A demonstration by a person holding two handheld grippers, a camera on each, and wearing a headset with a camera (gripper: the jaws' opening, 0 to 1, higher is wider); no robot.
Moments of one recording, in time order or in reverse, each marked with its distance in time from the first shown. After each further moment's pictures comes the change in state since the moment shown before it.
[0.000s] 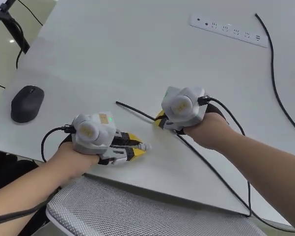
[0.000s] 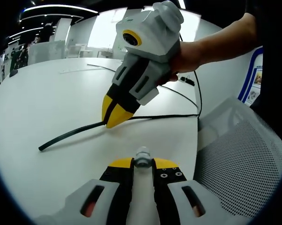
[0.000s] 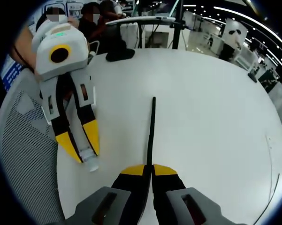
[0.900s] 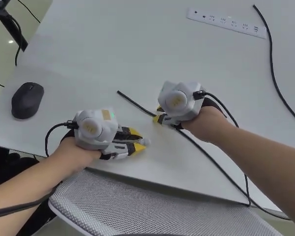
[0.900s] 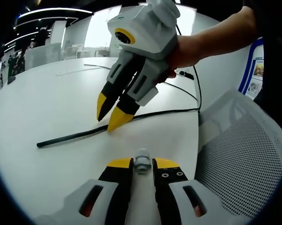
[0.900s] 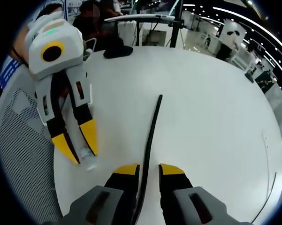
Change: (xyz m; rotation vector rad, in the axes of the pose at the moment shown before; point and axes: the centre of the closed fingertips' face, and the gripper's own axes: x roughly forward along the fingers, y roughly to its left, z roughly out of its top) left arm 0.003 -0.002 -0.003 0.059 0.035 0.013; right arm 0.000 0.000 -0.003 -0.002 0.013 -0.044
